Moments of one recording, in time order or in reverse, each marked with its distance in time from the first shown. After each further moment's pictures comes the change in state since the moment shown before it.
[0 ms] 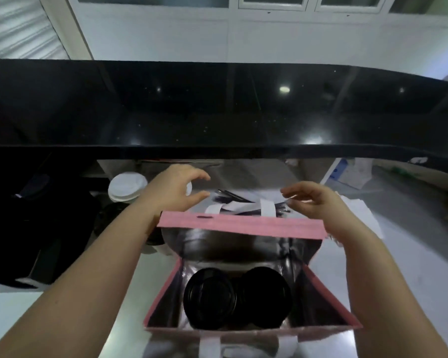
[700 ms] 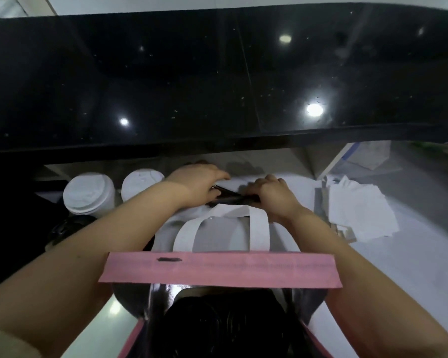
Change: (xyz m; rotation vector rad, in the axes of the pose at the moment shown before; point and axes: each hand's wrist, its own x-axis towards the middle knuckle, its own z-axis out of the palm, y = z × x) left_hand 0.104 -0.003 0.082 0.209 -0.485 0.030; right_hand 0.102 0.080 0.068 -0.832 -0.251 -0.192
